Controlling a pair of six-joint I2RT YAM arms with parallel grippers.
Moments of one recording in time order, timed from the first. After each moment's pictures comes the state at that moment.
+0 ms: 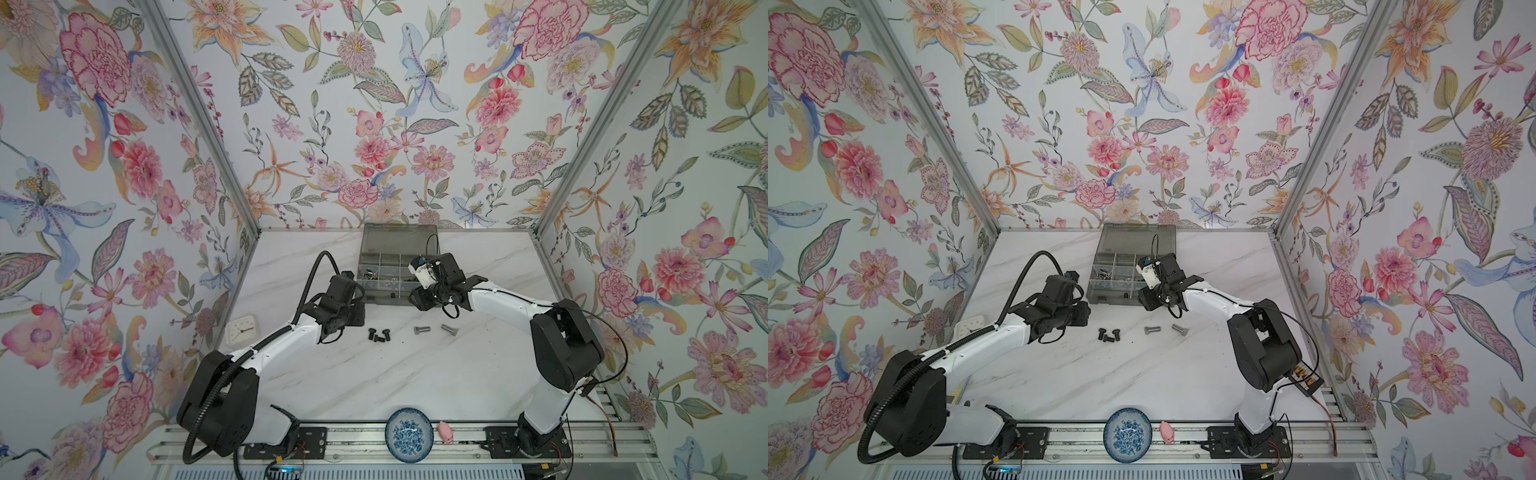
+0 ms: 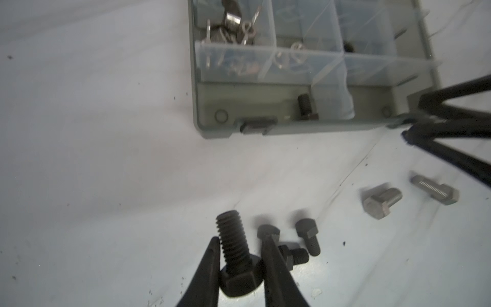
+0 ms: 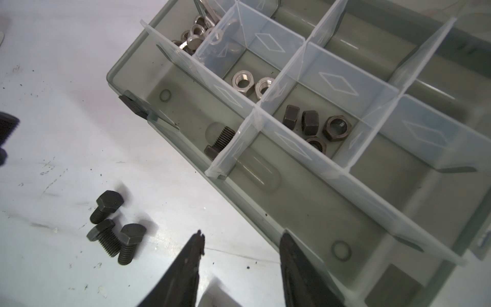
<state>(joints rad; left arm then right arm) -0.49 1.40 0.87 -0.35 -0.02 -0.40 0.57 1.79 1.21 -0.30 -0.20 0.01</state>
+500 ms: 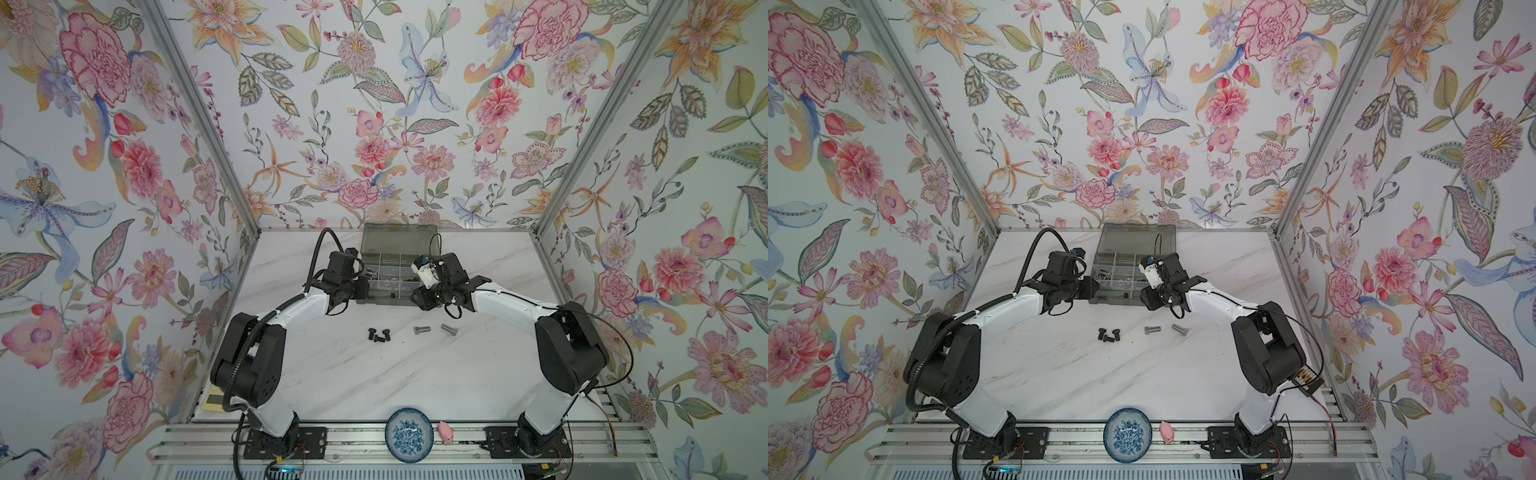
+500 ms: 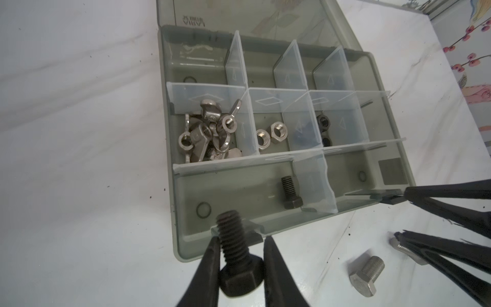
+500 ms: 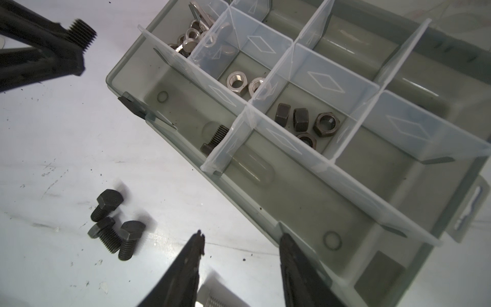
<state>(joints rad) -0.39 1.68 1.08 -0.20 0.15 -0.32 0.56 1.77 1.19 -0.30 -0.20 0.02</state>
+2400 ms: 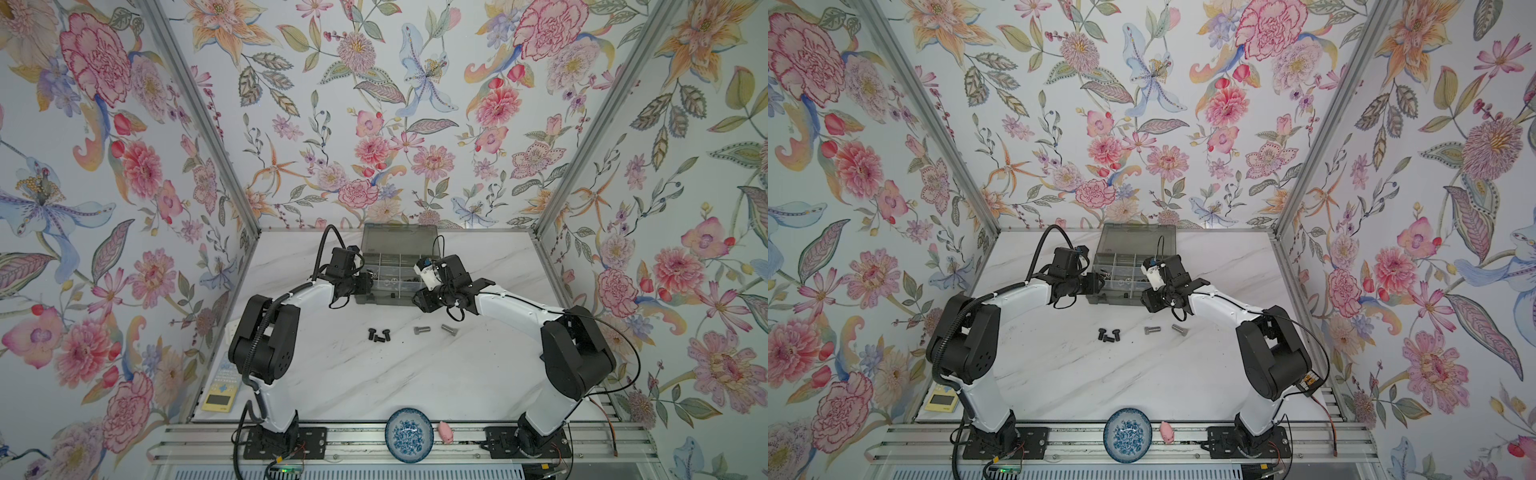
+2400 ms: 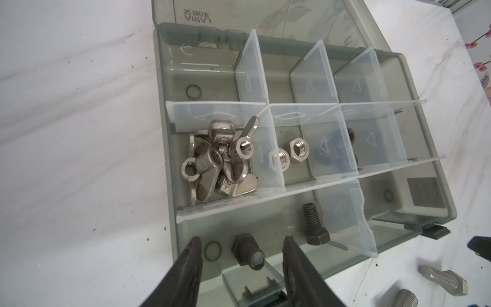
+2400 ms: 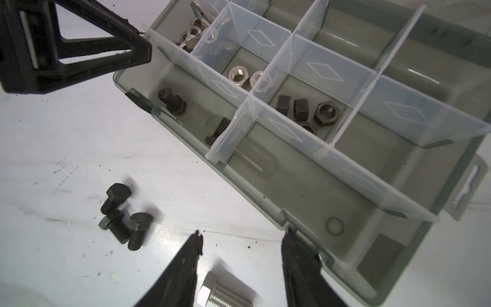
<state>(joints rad) -0.35 1.83 1.17 -0.17 0.18 -0.30 0.56 1.72 1.15 -0.30 -0.20 0.05</state>
